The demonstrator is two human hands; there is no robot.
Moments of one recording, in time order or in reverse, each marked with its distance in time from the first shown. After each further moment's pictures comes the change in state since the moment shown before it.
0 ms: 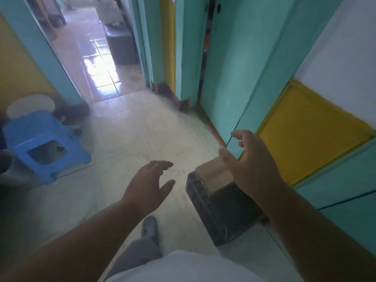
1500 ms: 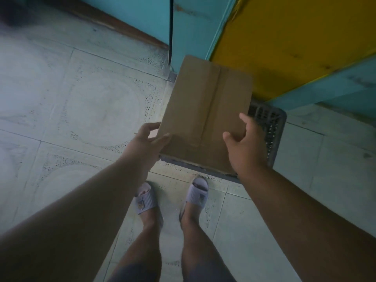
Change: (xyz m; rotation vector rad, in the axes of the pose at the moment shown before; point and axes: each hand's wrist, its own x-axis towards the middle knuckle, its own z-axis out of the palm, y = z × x) left_hand 0.406 -0.146 0.373 -0.493 -0.929 -0.576; right_hand 0.159 0.334 0.362 0.191 0.323 1.252
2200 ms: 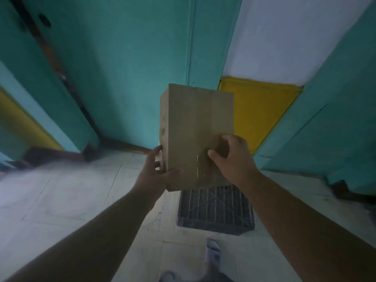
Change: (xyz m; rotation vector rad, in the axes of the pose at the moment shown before) left_hand -0.358 0.143 -0.123 -0.028 -0.157 0.609; right_hand -0.279 -0.241 -0.224 -0.025 0.163 -0.389
